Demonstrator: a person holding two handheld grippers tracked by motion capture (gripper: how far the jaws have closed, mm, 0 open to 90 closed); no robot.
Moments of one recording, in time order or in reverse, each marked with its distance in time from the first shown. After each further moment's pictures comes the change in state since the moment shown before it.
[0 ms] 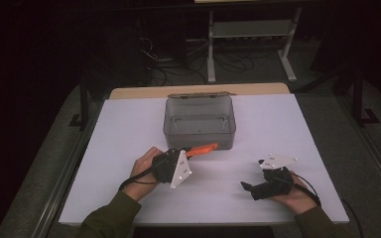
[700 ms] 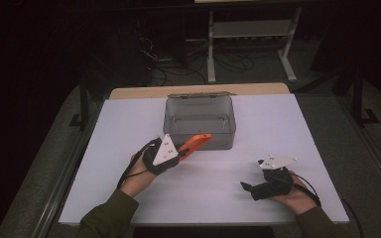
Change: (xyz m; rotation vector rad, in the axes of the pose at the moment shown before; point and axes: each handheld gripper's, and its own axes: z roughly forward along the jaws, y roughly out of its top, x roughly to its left) left arm 0.031 -0.022 0.001 -0.068 -0.162 -0.395; right arm 0.001 0.000 0.000 0.002 0.006 0.002
